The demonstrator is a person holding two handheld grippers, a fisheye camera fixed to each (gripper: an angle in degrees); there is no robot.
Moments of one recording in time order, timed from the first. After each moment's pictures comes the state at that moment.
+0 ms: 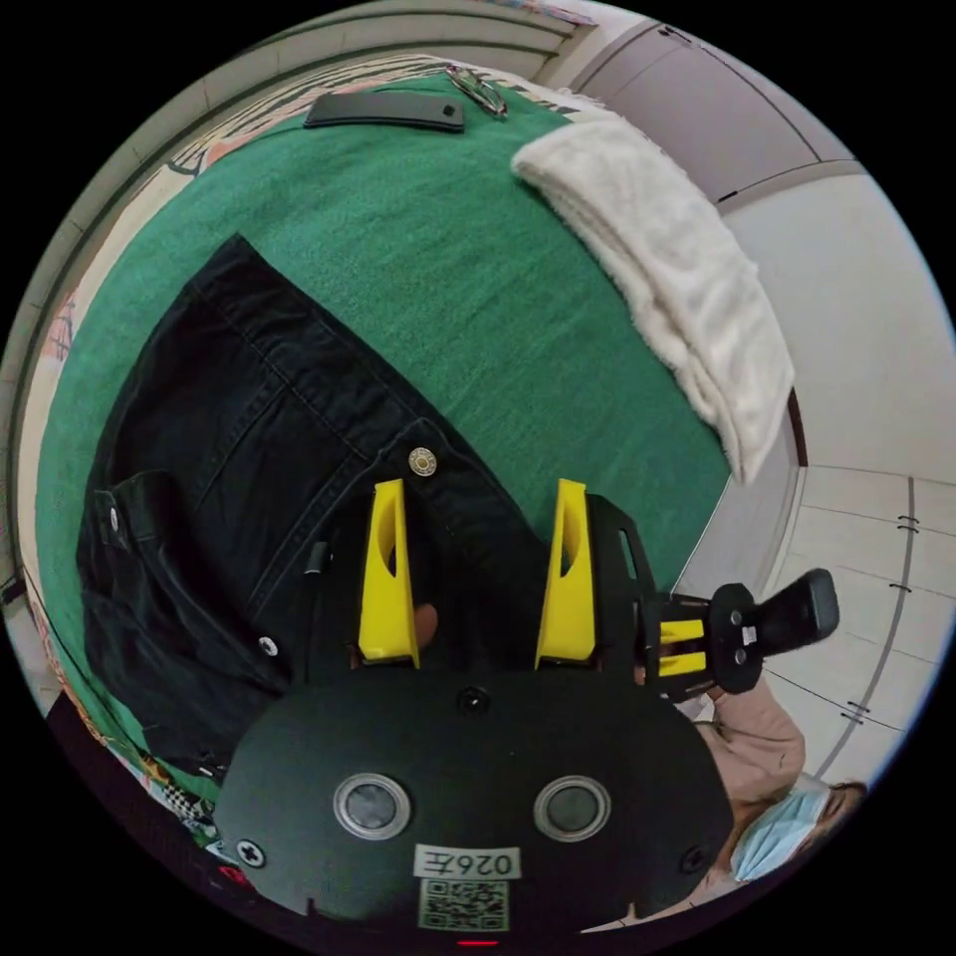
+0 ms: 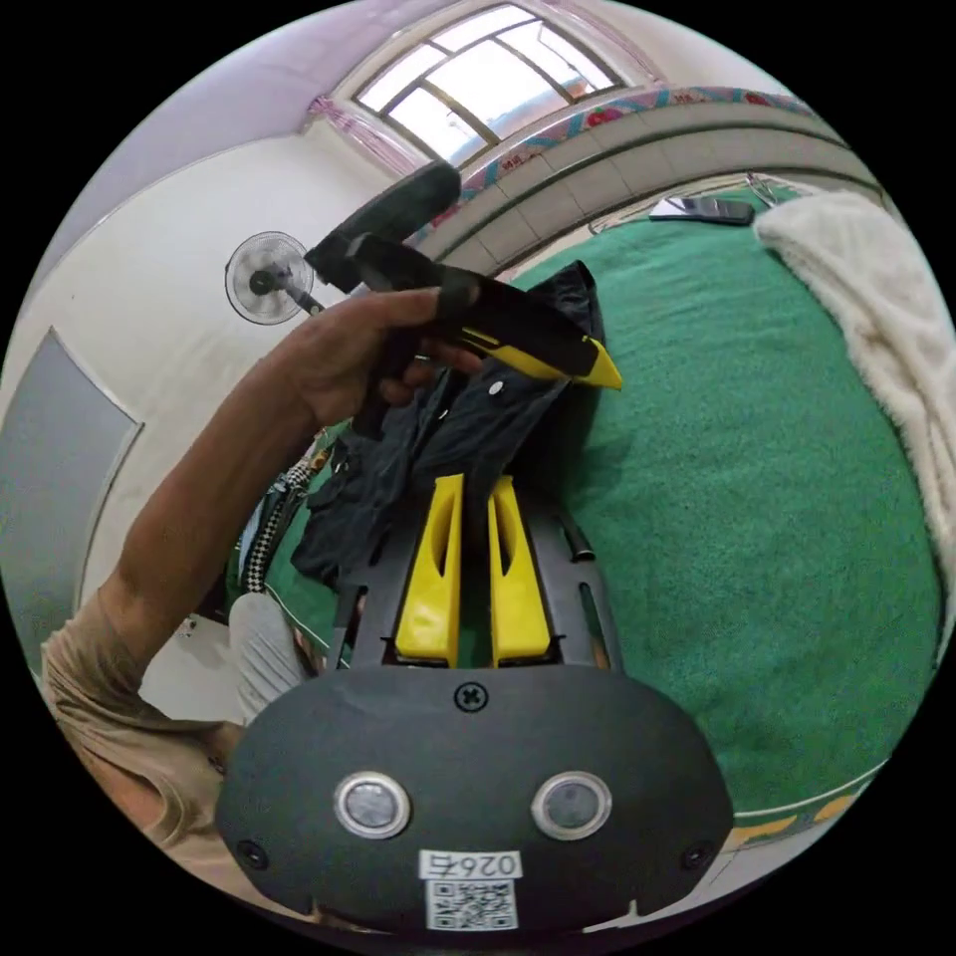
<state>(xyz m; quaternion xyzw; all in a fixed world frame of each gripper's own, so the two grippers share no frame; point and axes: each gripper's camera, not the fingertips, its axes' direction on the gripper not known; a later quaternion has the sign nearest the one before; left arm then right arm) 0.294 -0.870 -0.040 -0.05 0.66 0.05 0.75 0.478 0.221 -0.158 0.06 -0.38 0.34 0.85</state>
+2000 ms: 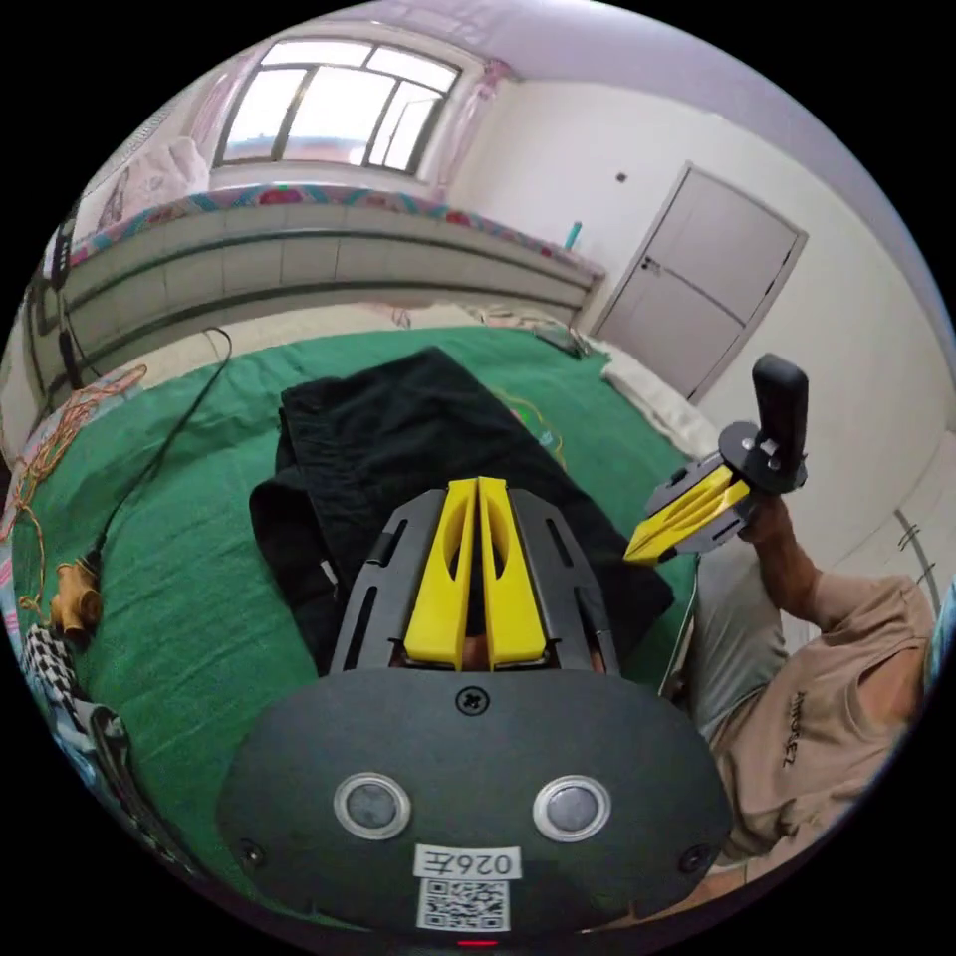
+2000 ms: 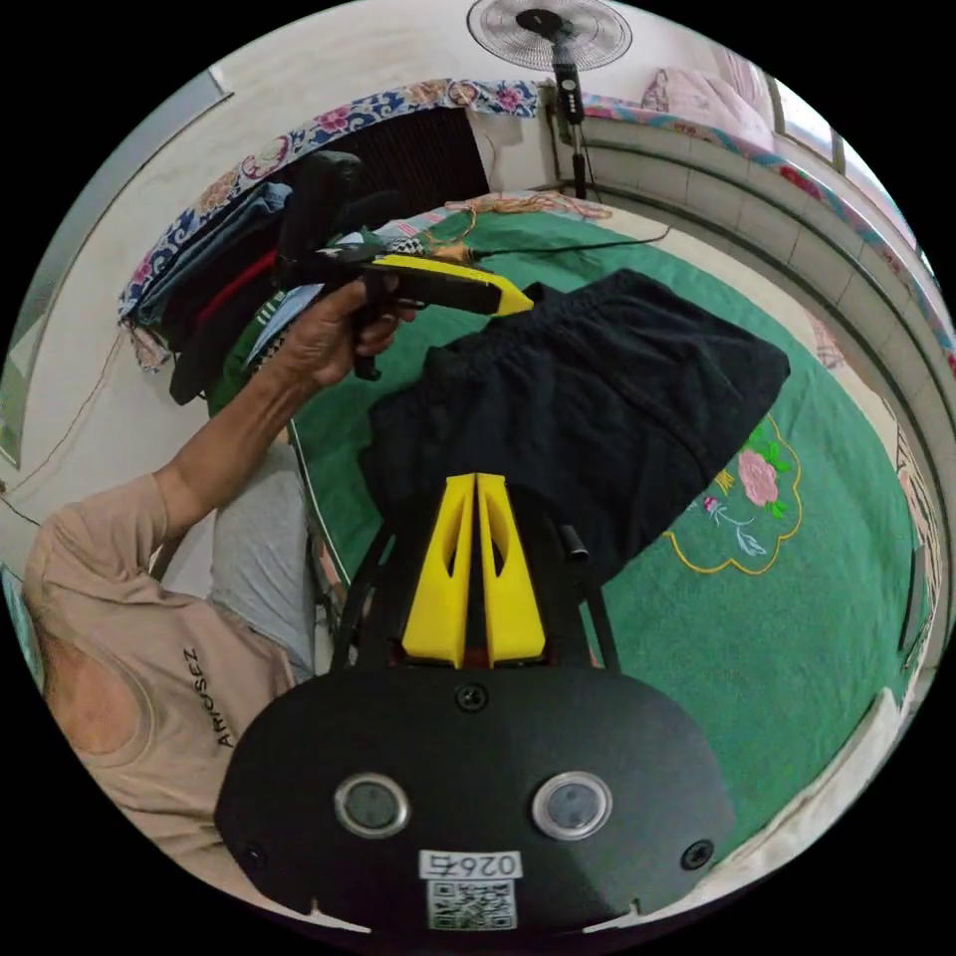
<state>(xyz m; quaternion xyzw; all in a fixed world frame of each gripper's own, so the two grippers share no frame) -0.226 -0.351 0.136 0.18 0.65 -0.23 0.70 -0.069 -0.177 -0.144 -0.07 -0.45 -0.09 0.89</state>
